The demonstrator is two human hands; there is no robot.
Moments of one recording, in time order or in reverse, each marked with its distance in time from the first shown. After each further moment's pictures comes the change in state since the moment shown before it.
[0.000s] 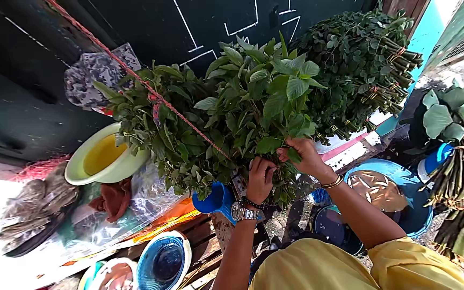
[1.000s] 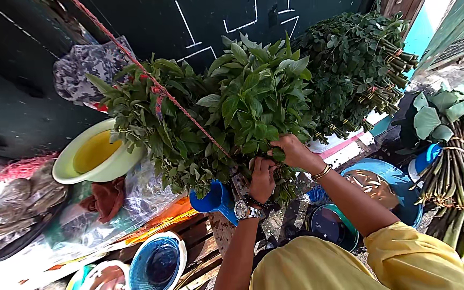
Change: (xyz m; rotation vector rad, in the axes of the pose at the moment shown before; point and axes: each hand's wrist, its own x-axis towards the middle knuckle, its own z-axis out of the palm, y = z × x) left_hand -0.006 0.002 0.011 0.150 0.055 0.073; right_hand 0.027 -0.016 0.011 -0.290 -0.269 0.037
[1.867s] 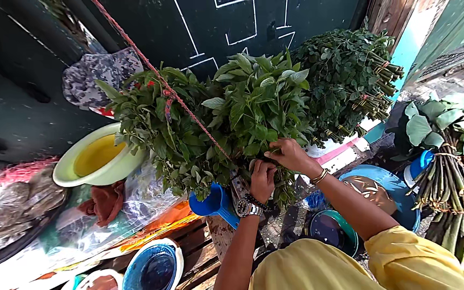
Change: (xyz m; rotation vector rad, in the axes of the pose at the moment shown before) left_hand 0.001 -0.004 0.005 -0.118 0.083 -0.009; right_hand -0.010 0.000 0.007 0.004 0.046 0.132
